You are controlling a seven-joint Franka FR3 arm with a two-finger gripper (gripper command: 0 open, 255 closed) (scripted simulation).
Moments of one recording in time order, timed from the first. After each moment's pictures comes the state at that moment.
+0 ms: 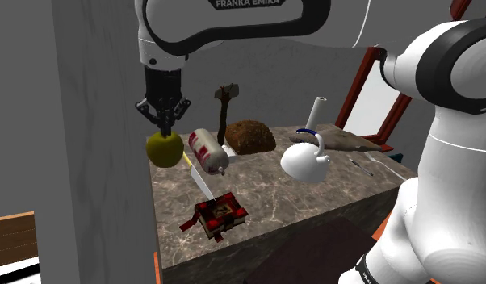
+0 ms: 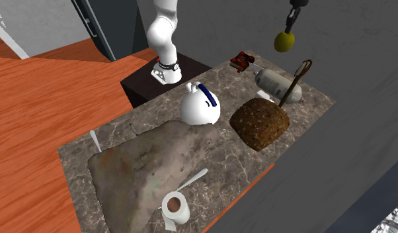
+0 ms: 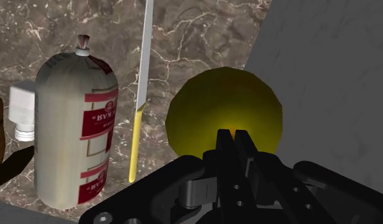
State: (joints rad) arm 0.40 0.26 0.19 -1.52 -0.09 1.80 0.61
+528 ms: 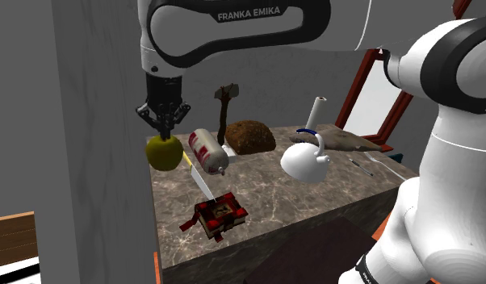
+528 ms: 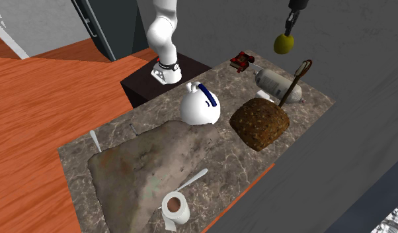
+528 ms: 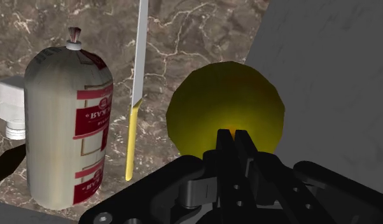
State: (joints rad) arm 0.41 0.25 0.18 -1.58 -0.10 1.89 0.61
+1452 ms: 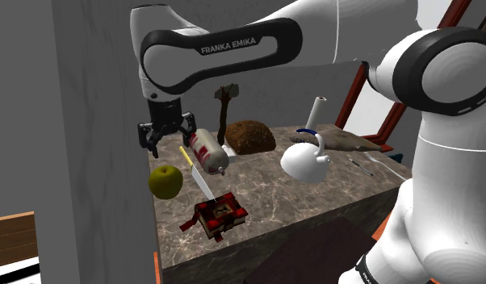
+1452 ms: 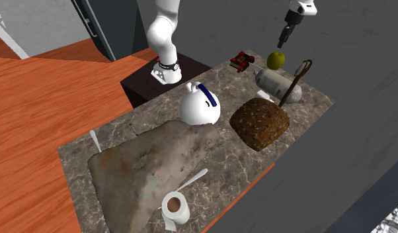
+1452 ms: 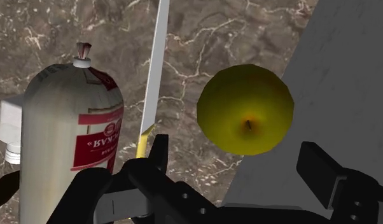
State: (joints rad) arm 0.40 0.34 0.18 -1.57 -0.14 1.84 0.61
